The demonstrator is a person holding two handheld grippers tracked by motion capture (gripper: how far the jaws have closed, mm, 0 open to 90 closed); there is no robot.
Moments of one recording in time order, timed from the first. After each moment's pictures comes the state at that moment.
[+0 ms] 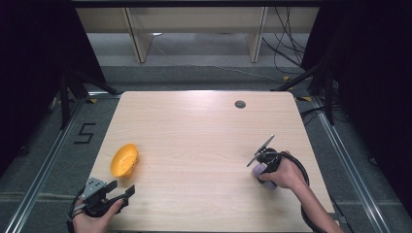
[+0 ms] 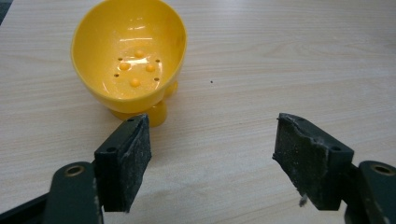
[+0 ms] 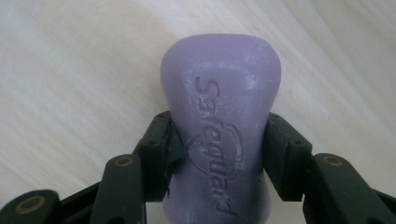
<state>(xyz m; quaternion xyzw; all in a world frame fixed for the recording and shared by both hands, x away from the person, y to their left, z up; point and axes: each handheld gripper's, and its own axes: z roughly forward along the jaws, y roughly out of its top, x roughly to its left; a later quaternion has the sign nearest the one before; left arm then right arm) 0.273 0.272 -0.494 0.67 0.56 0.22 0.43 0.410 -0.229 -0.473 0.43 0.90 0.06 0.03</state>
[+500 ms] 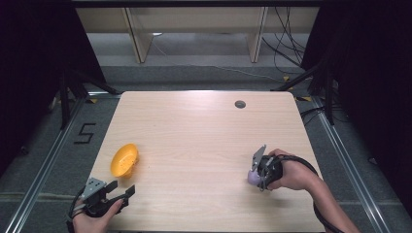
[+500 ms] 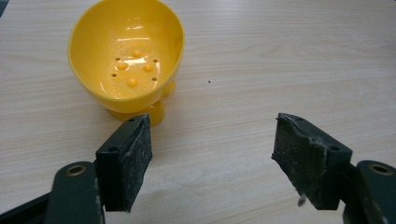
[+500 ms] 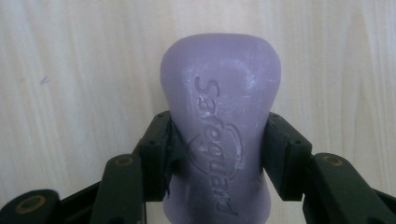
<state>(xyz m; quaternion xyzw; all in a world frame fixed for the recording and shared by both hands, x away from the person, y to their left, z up) 0.273 0.271 -0.494 0.67 0.56 0.21 0.44 0.392 -0.223 -0.453 0.10 0.99 0.08 0.05</state>
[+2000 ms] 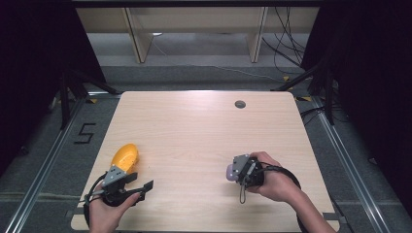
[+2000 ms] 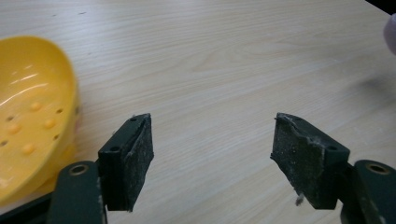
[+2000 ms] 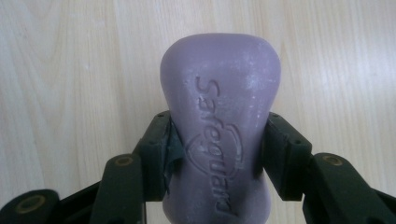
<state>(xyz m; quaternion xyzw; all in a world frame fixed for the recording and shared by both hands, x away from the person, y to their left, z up) 0.301 0.222 -0.465 0.74 0.48 0.16 0.45 0.363 -0.162 -0.432 0.06 0.97 0.14 0.18</state>
